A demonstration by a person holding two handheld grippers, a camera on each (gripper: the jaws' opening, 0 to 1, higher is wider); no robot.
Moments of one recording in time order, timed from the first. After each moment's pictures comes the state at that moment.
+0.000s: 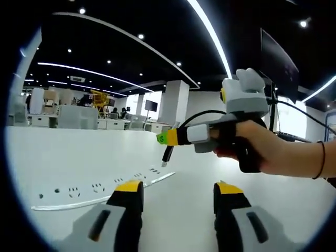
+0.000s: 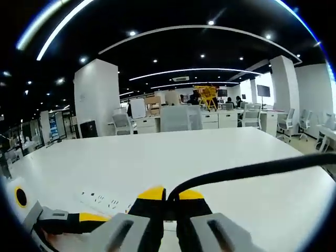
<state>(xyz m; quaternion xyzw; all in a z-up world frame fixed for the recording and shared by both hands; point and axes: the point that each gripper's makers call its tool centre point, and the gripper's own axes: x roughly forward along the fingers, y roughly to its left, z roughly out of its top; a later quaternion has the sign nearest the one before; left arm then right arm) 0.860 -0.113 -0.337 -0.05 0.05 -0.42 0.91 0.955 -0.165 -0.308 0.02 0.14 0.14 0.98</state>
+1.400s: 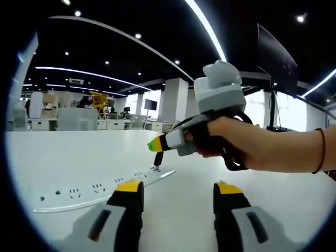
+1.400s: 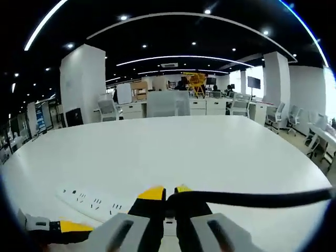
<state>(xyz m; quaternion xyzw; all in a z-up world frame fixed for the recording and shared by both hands) 0.859 -0.114 -0.341 -0.04 0.06 -0.42 0.91 0.975 -0.169 -0.335 0.01 0.20 0.08 0.98</state>
